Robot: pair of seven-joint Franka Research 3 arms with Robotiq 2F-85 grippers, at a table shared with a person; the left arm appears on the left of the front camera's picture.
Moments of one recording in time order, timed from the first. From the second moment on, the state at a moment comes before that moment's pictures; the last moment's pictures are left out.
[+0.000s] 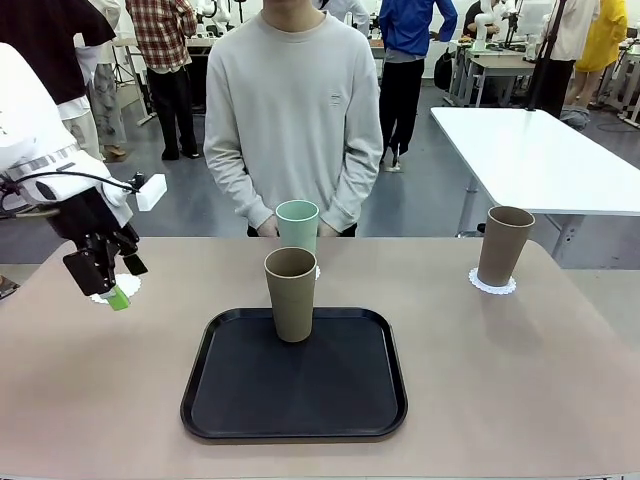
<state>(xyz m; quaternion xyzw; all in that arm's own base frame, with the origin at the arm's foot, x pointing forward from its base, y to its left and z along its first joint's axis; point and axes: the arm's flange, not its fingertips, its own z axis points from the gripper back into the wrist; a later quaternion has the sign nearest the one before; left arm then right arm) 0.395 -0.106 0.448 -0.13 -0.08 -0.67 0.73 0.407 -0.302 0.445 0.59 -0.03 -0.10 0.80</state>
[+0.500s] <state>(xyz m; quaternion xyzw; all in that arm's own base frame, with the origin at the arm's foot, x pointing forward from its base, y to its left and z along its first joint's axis) 0.401 -0.089 0.451 -0.22 -0.15 -0.64 0.73 0.406 -0.302 0.445 0.59 -0.03 -0.10 0.80</state>
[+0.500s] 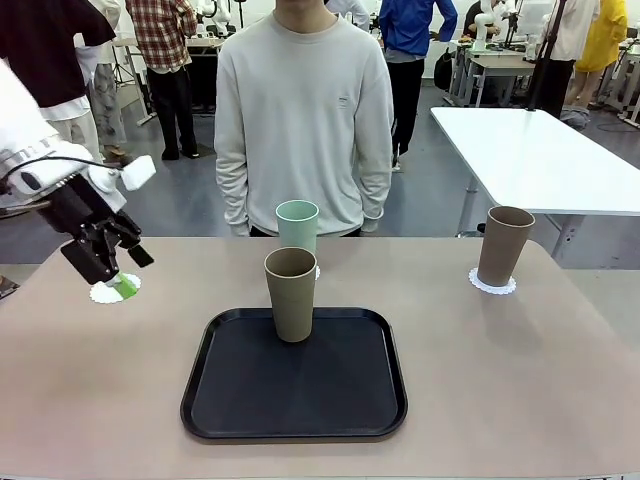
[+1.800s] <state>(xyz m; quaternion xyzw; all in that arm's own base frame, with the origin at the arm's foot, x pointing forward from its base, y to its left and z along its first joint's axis) 0.434 -0.113 0.337 -0.35 -0.38 -0.52 0.68 0.407 -0.302 0.445 0.59 -0.03 -0.10 0.80</state>
